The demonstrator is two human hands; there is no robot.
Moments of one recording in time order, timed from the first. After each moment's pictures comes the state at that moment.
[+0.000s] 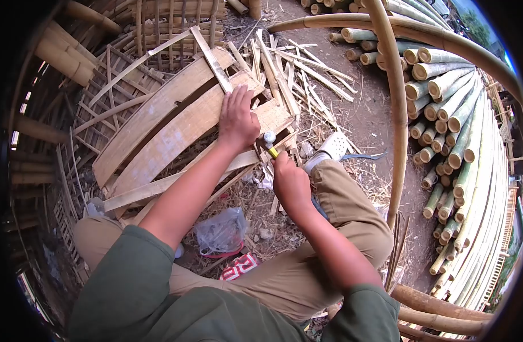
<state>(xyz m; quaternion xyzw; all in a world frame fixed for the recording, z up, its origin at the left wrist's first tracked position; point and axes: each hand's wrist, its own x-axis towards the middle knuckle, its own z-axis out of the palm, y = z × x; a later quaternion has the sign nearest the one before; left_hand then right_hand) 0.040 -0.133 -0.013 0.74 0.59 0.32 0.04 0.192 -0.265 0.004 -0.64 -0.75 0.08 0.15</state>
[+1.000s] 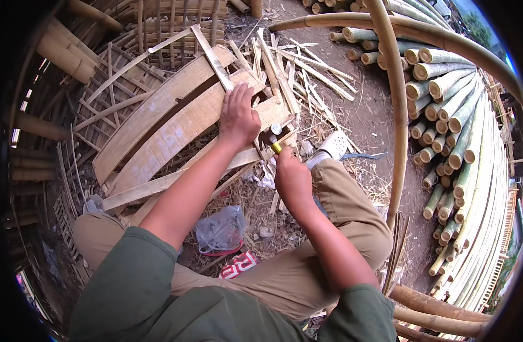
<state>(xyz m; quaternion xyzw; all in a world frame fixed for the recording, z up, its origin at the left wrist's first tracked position) 0.042 -0.132 -0.014 0.74 0.60 0.30 0.04 0.194 -0.263 0.010 -0.66 -0.72 0.11 0.18</state>
